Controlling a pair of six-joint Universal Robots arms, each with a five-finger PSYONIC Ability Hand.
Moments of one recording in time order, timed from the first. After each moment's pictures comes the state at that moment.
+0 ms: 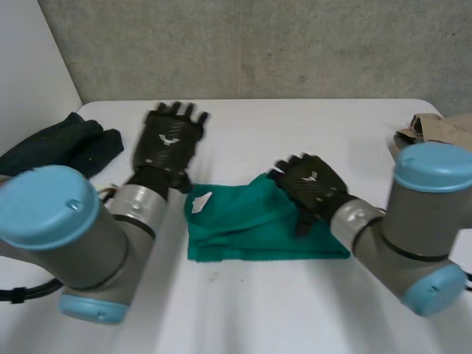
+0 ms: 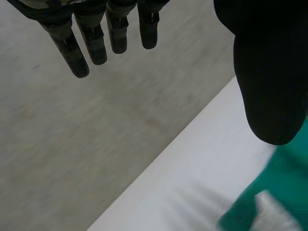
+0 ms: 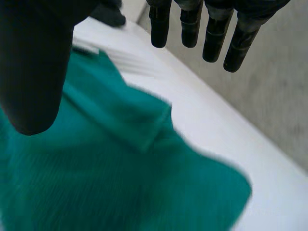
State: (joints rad) left arm 4.10 -1.91 -1.67 3.66 -1.64 3.56; right arm 2.02 -1.11 1.58 -0.16 1.30 2.73; left_hand 0.20 0.21 0.21 0.21 0.05; right_hand 0.20 0.22 0.22 0.24 0.07
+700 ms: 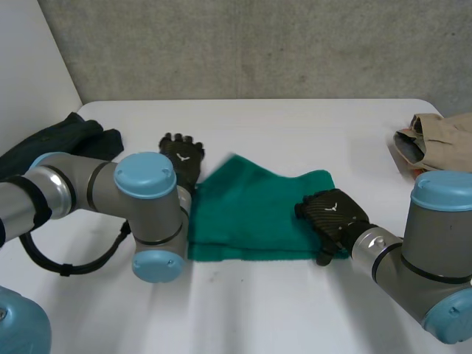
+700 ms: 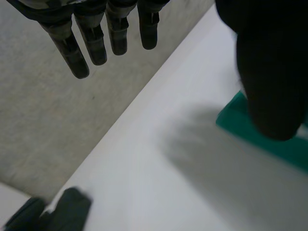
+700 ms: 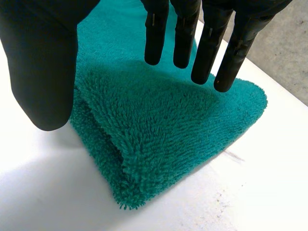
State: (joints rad) left arm 4.10 -2.38 -1.19 3.45 -1.90 3.70; right arm 1.94 -1.11 1.72 -0.17 1.30 2.66; left_hand 0.21 0.22 0.22 0.21 0.05; right_hand 0.39 0.45 0.46 0.46 0.27
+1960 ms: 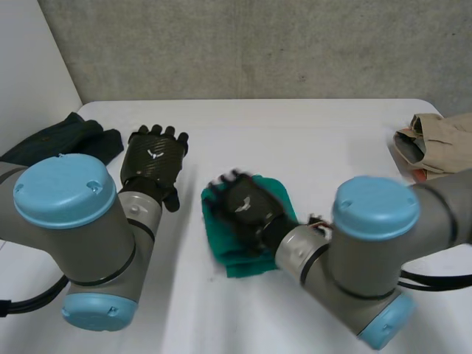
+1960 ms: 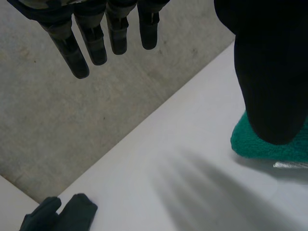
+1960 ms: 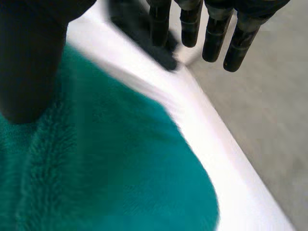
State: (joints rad) left arm 4.09 -1.94 -1.59 3.46 -1.84 3.52; right arm 2.24 -1.07 1.53 -0.25 1.26 2.54; left_hand 0.20 0.21 0.22 0.21 0.05; right_hand 0.20 0.22 0.22 0.23 0.07
